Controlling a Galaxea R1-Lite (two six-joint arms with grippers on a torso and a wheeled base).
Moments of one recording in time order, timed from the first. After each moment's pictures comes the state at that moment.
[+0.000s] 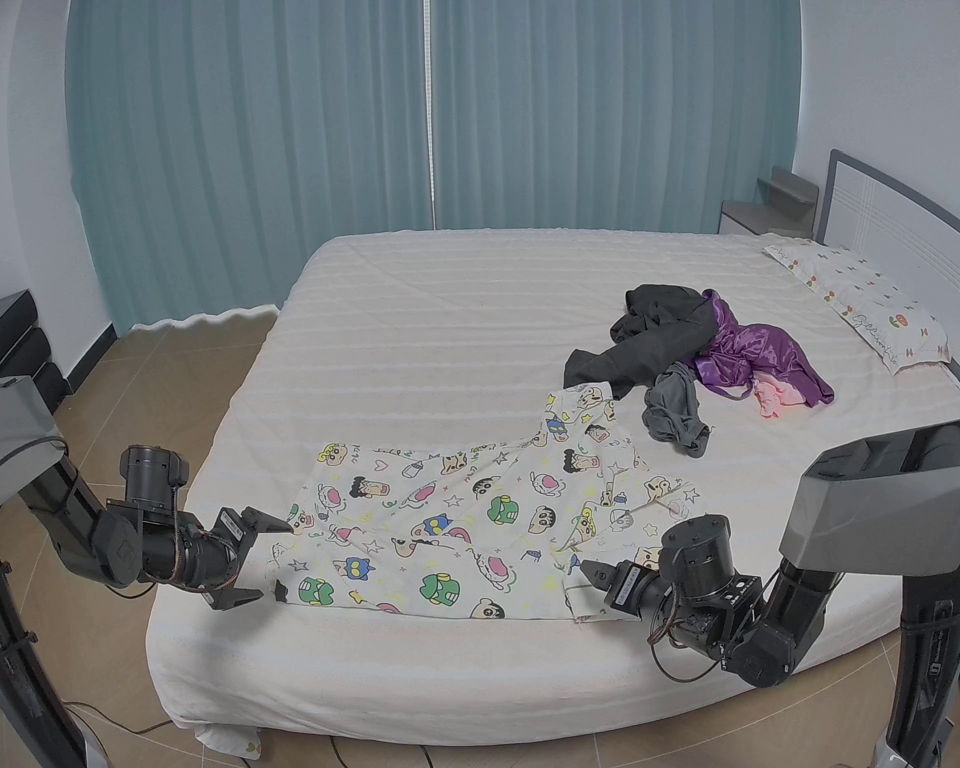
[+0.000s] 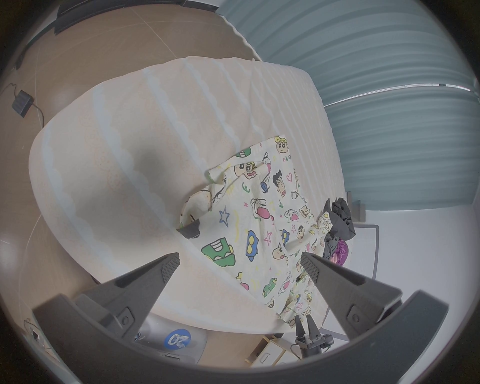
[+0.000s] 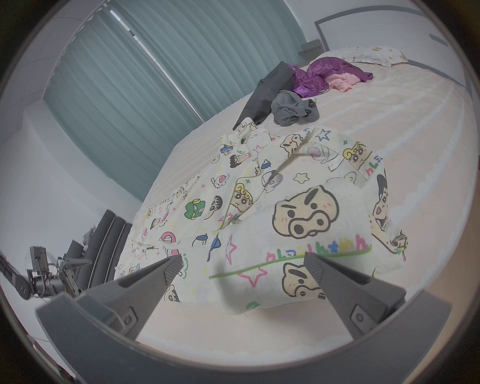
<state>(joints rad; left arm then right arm) 0.04 2.00 -0.62 -0.53 -0.42 -0.99 0.58 2.28 -0.54 -1.16 -0.24 0.79</state>
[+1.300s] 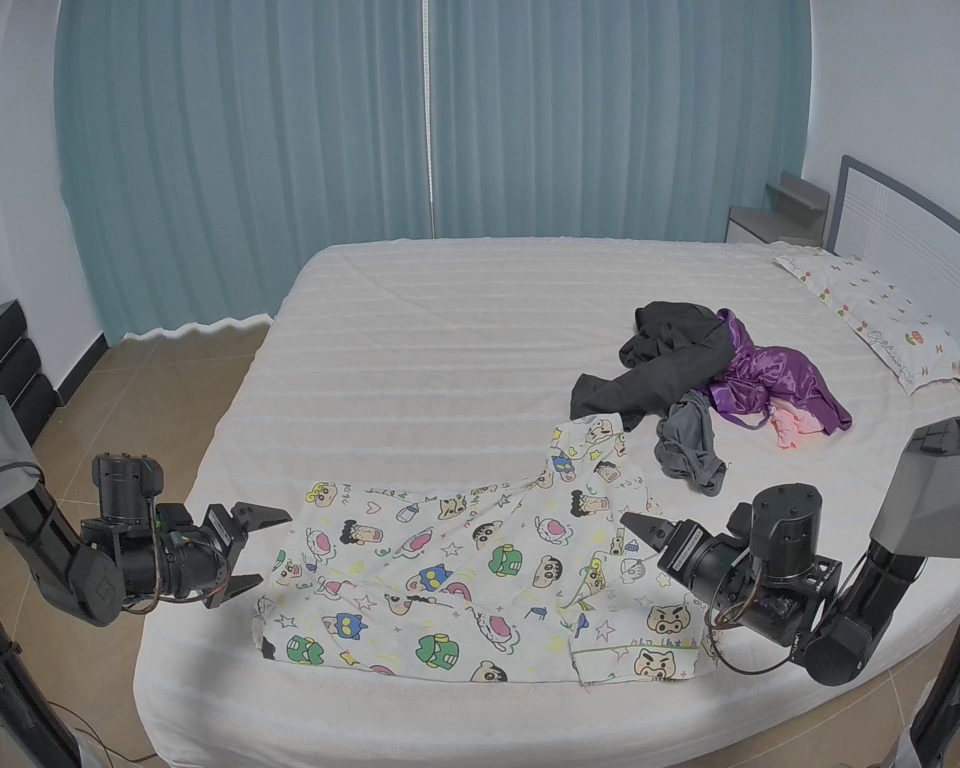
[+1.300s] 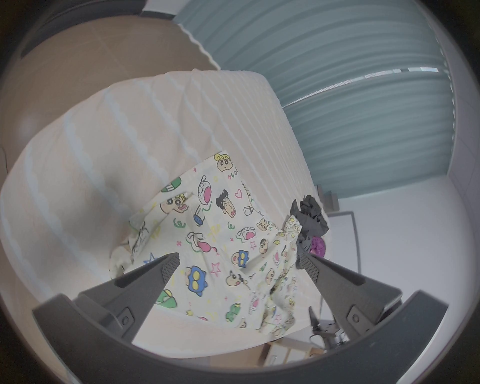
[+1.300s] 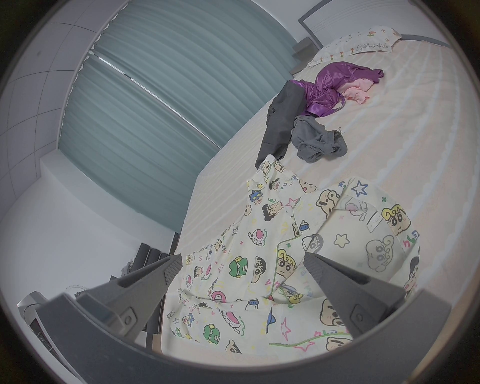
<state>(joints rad) 0.02 1.91 -0.42 -0.81 -0.47 -0.87 0.52 2.05 -0.35 -1.31 -0.13 0.90</state>
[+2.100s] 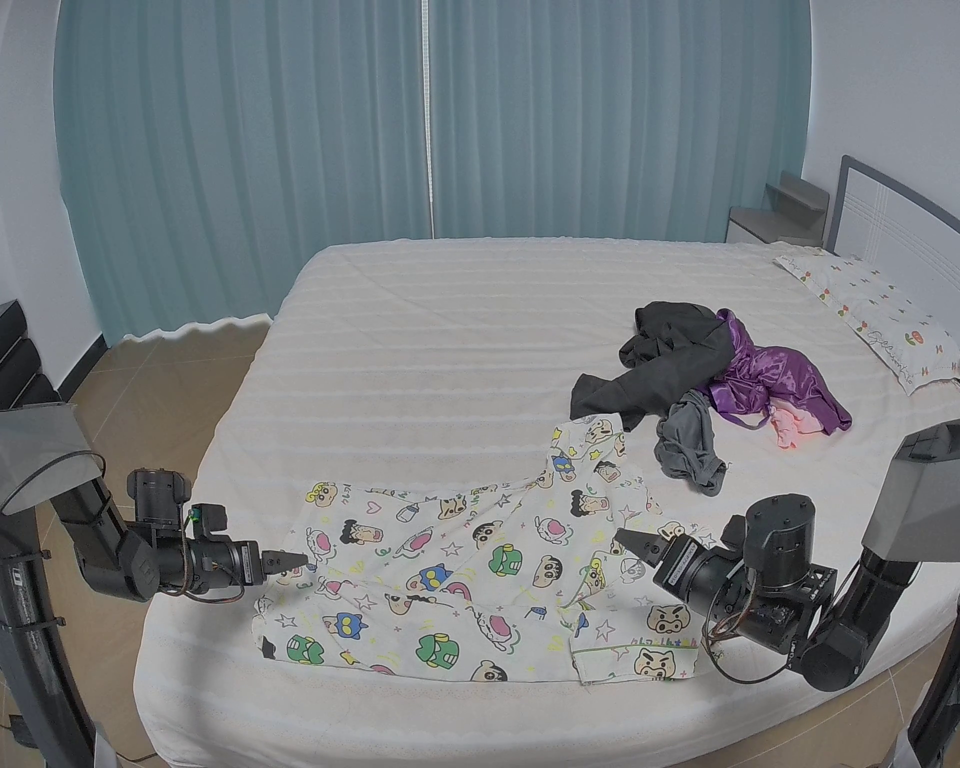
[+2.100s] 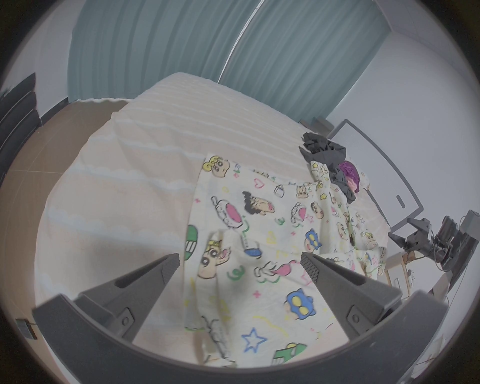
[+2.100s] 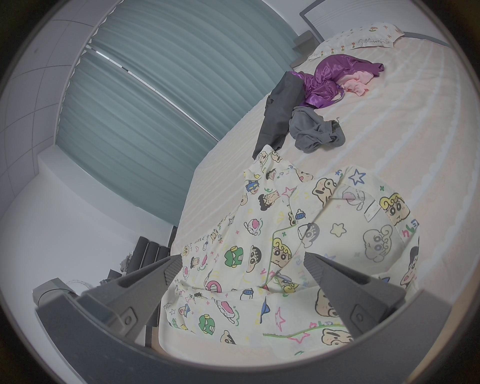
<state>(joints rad) 0.12 2.24 -0.64 -0.79 -0.54 -0.08 0.53 2.07 -0.33 -1.31 -0.10 0.90</state>
